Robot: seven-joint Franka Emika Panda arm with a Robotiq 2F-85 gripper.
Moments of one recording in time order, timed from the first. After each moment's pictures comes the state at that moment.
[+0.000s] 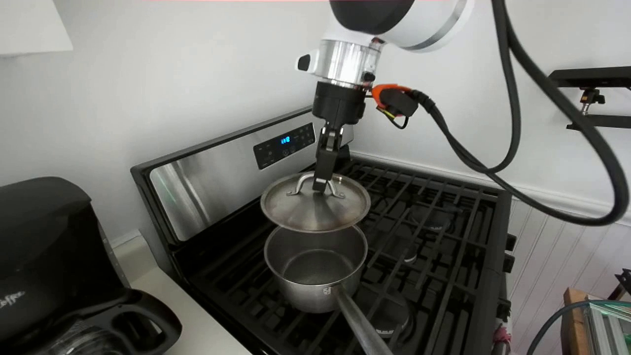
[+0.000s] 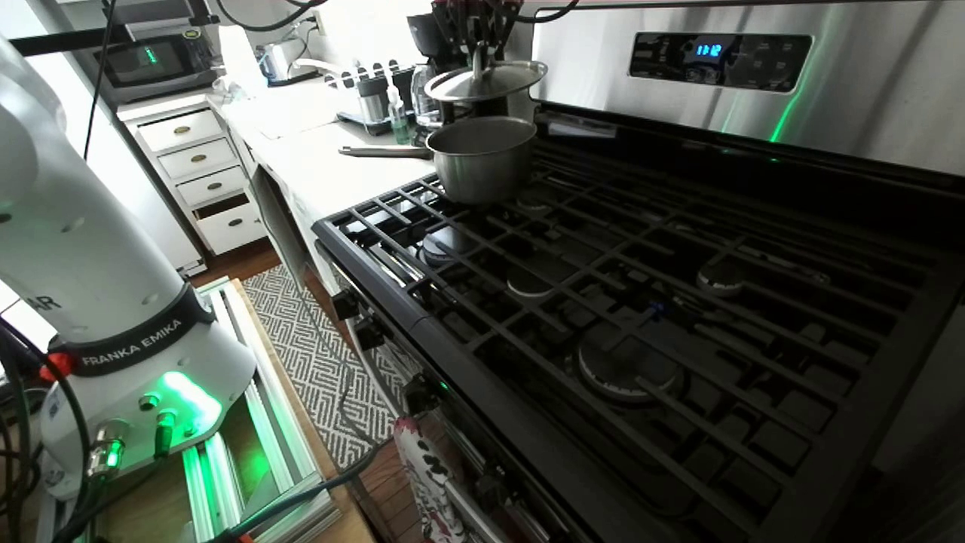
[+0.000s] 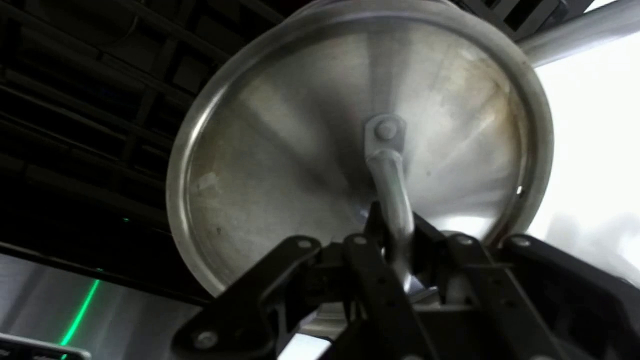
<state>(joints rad) 0.02 -0.13 -0.04 -2.26 0.28 2.27 -0.73</state>
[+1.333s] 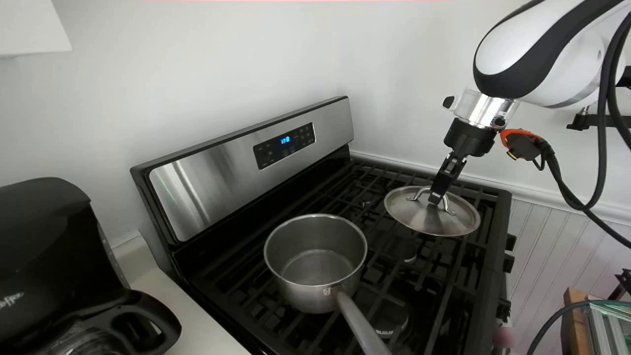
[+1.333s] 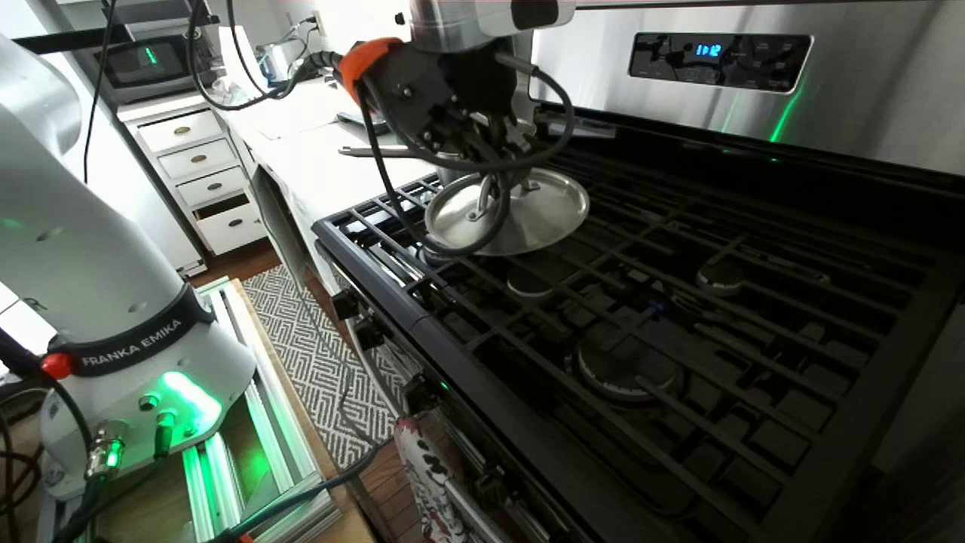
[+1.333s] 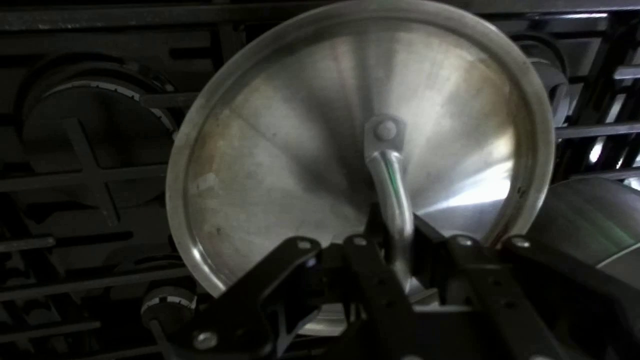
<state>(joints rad) -0.19 -0.34 -0.35 -2.72 0.24 2.52 -0.67</state>
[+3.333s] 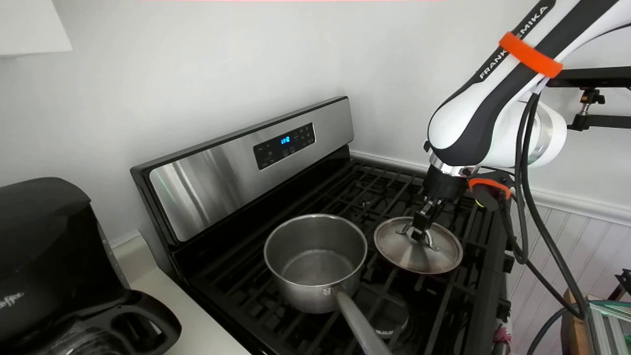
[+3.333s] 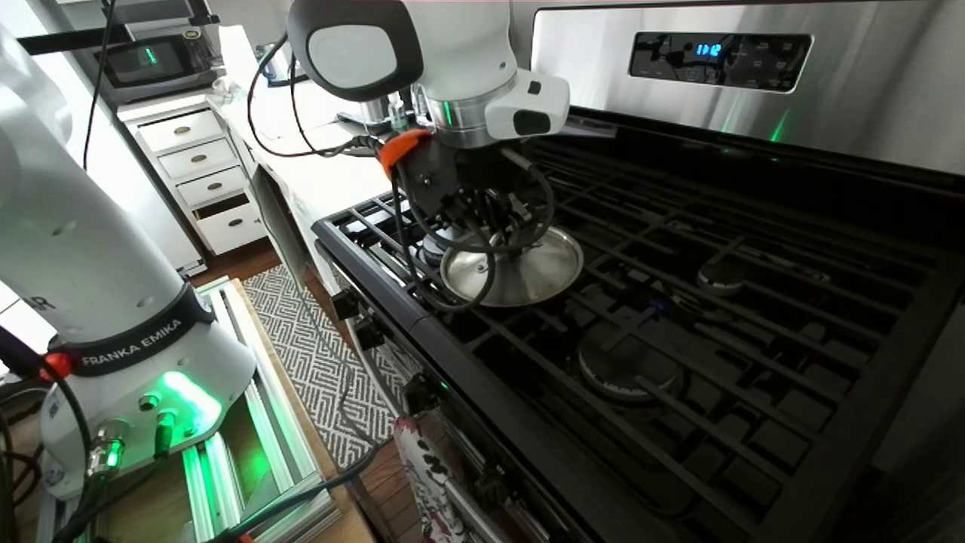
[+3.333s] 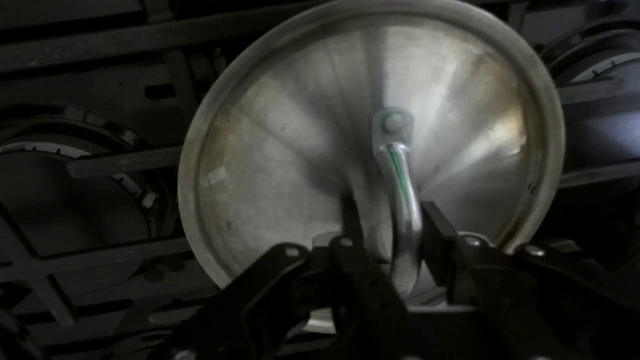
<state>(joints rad) -0.06 -0.06 -0.34 -2.73 0.40 2.80 -0.64</state>
